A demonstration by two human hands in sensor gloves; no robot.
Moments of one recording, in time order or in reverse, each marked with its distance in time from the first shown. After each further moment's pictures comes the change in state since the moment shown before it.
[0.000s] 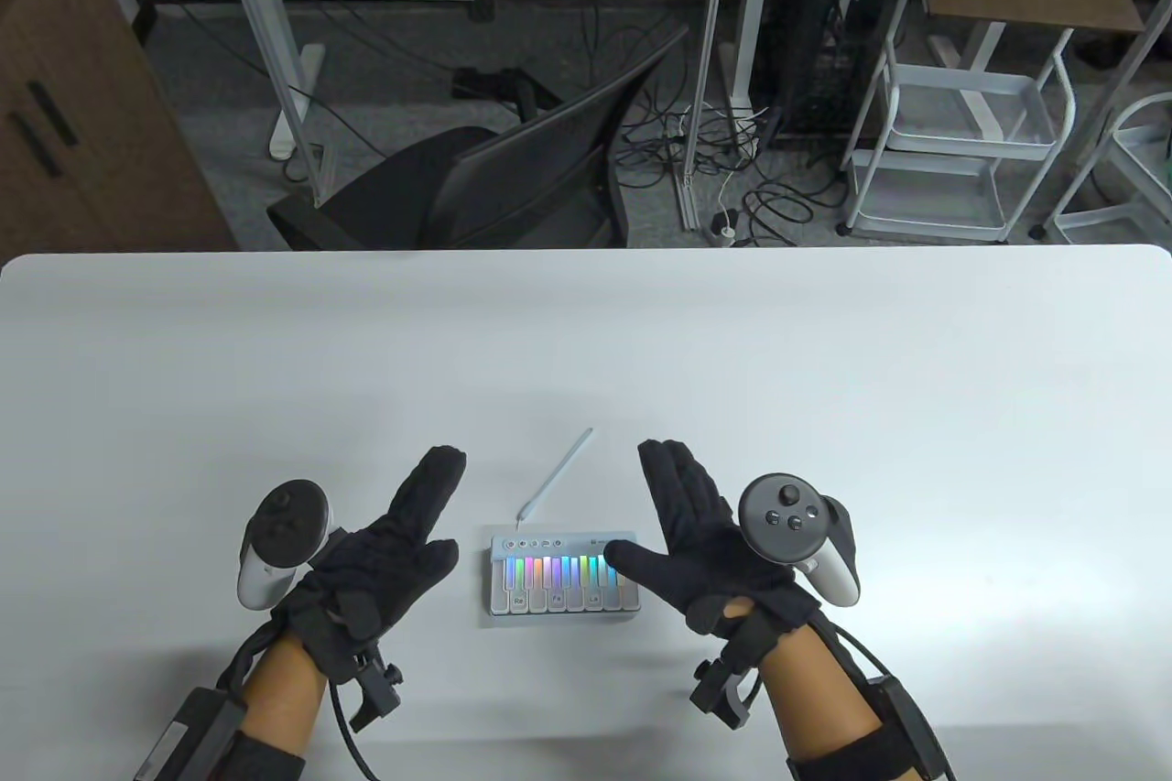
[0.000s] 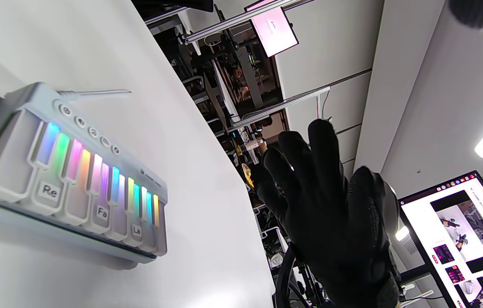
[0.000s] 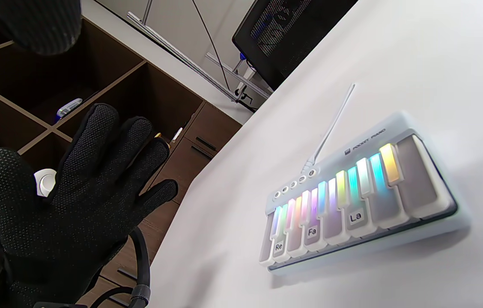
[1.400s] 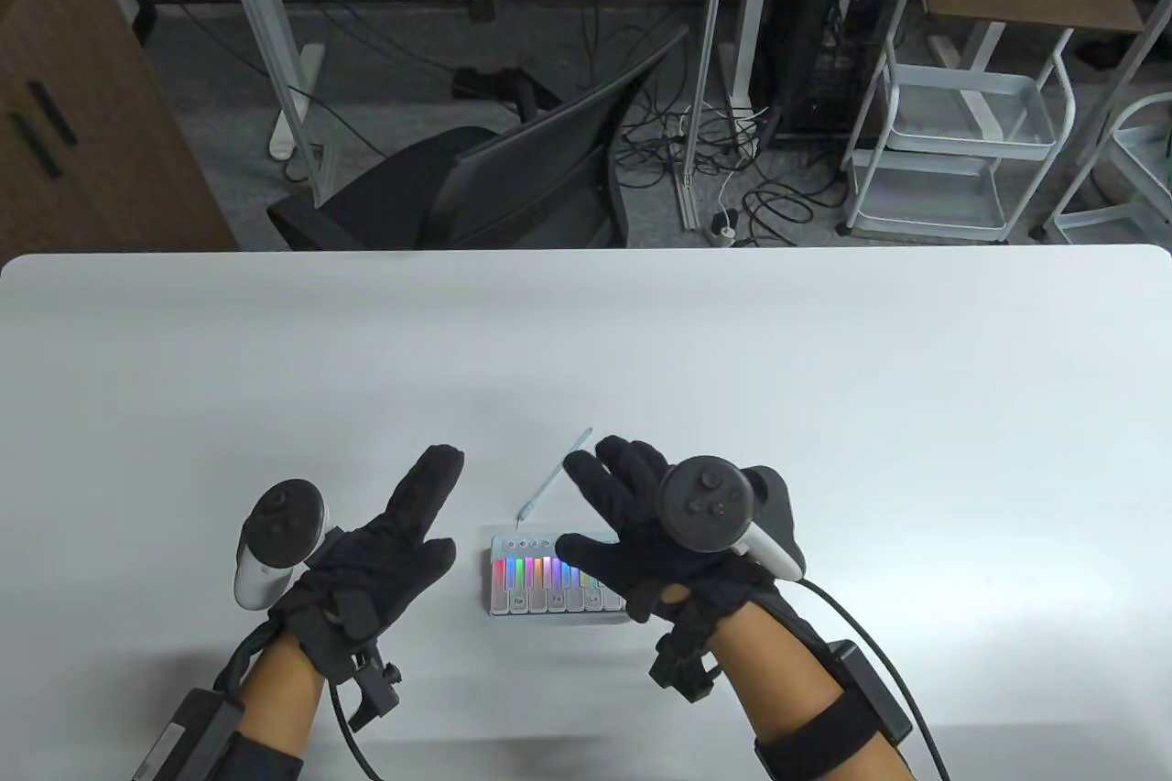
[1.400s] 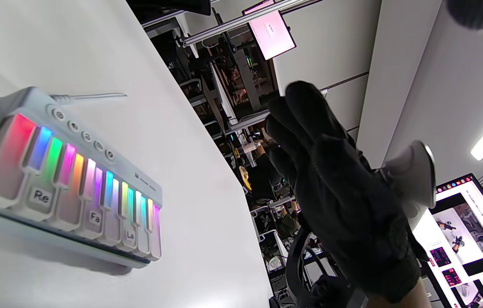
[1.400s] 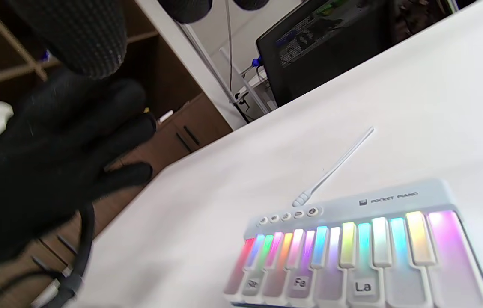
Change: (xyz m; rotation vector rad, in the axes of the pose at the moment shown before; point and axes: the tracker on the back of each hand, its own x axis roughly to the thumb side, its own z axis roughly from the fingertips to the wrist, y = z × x) left_hand 0.001 0.002 0.001 0.010 -0.009 0.003; right_hand 0.057 0.029 -0.035 0.009 -0.021 0.396
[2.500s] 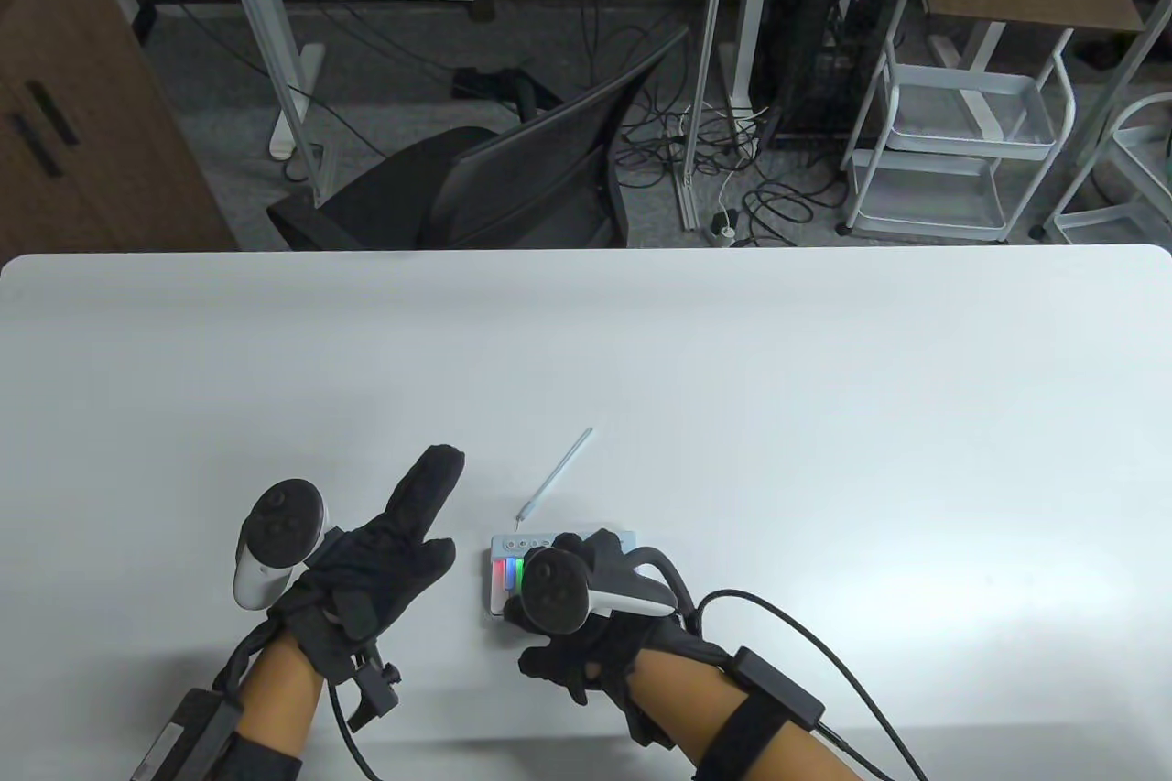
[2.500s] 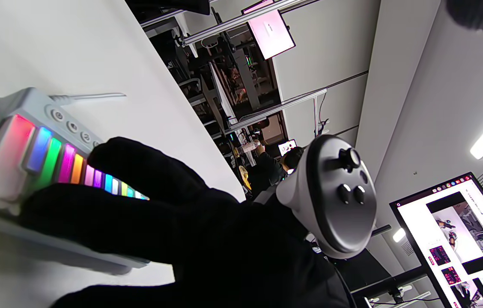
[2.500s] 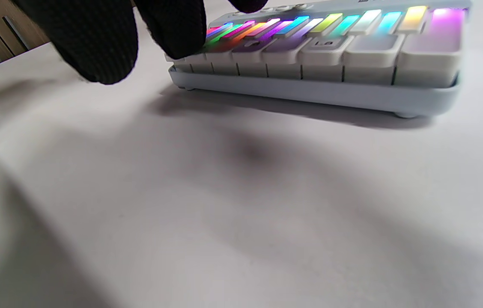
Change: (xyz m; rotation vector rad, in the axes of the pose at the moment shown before) left_hand 0.000 0.000 0.000 -0.004 -0.001 -0.003; right_hand -0.004 0.118 -0.019 0.399 0.021 0.380
